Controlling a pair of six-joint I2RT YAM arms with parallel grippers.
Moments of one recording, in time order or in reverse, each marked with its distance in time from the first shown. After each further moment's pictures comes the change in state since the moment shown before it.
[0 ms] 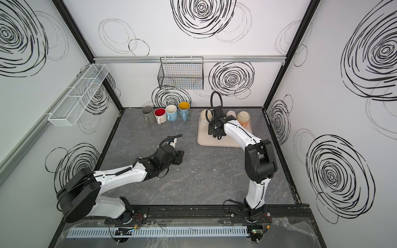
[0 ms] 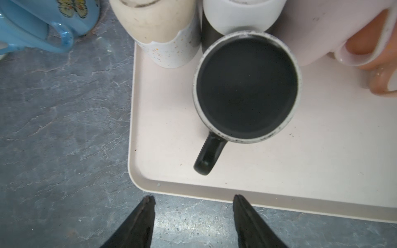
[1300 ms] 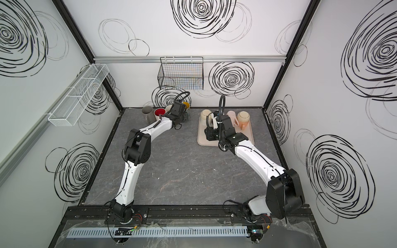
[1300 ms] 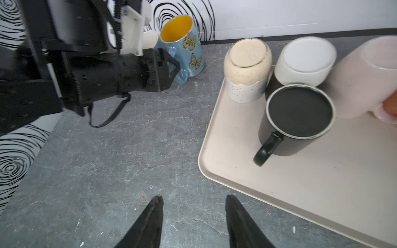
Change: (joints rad) left arm 0.357 0.948 1.304 -0.419 0.040 0.208; right arm 0.076 -0.460 -0.417 0.387 -0.140 -0.061
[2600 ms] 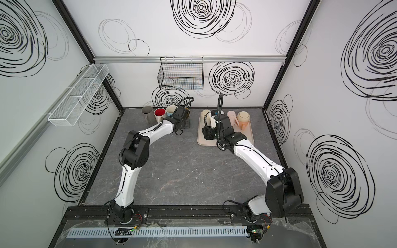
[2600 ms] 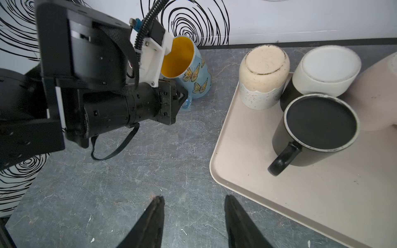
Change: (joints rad) left arm -0.050 -0.066 -0.113 -0.063 -0.027 -0.019; right arm 0.030 0.015 0.022 0.035 -0.062 -0.007
